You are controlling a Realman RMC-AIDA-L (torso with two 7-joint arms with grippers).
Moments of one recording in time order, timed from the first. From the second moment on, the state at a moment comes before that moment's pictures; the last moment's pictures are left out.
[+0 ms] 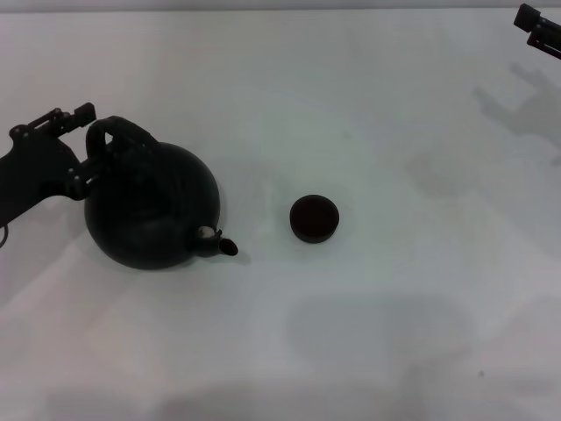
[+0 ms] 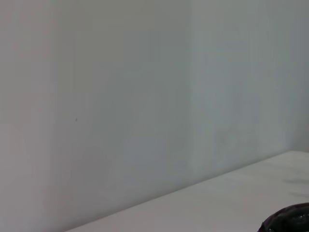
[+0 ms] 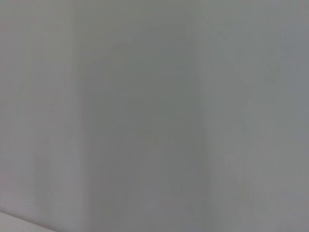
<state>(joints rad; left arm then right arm) -0.20 -2.07 1.01 0.59 1.34 1.26 -0.92 0.38 2.00 -0.71 -0.57 1.67 1.28 -2.01</state>
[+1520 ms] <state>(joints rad) 0.05 -2.08 0.74 0.35 1.02 1.61 -0.63 0.24 2.00 -0.50 -0.20 1.78 1.53 -2.47</state>
